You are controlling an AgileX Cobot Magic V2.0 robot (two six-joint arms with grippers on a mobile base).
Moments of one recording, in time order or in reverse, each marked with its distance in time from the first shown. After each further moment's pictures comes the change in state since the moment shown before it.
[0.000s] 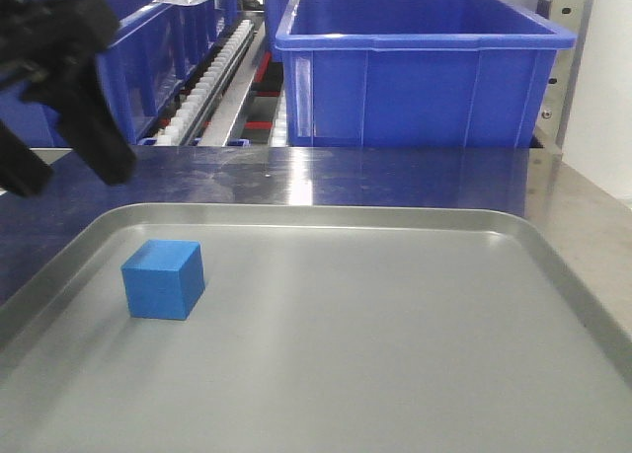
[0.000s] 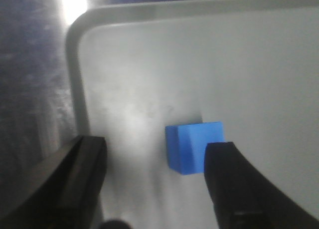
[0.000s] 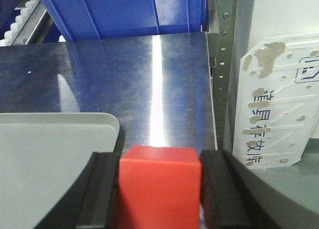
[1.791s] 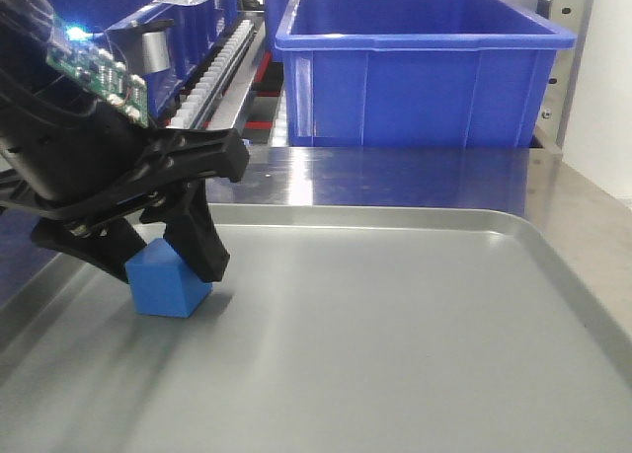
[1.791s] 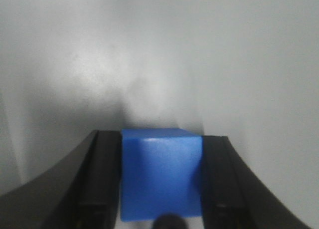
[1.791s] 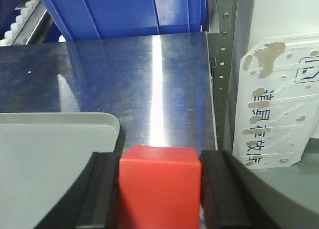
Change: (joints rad) left arm -0.141 0.212 -0.006 0.010 -0.120 -0.107; right arm 0.000 0.000 0.000 0.000 -0.001 0.000
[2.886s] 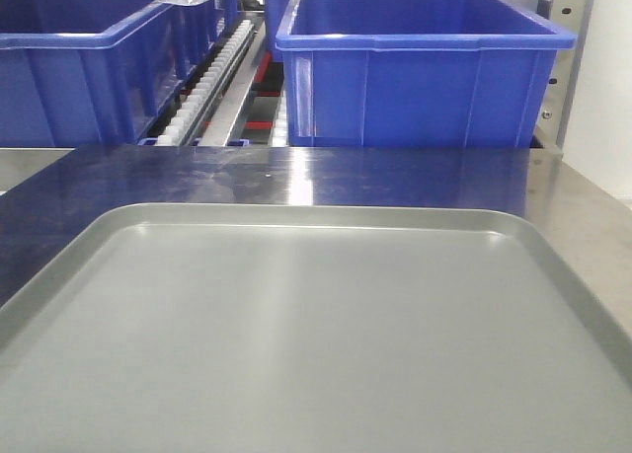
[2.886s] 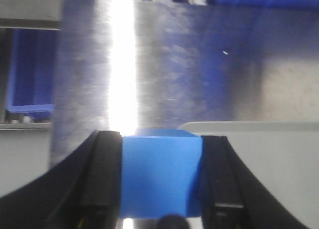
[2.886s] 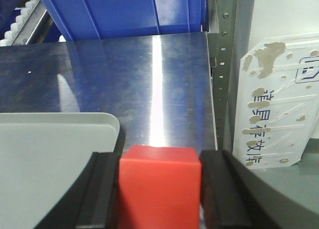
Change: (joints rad) left arm 0.349 -0.522 0.044 0.239 0.023 -0.004; right arm 0.000 0.000 0.000 0.000 0.000 0.000
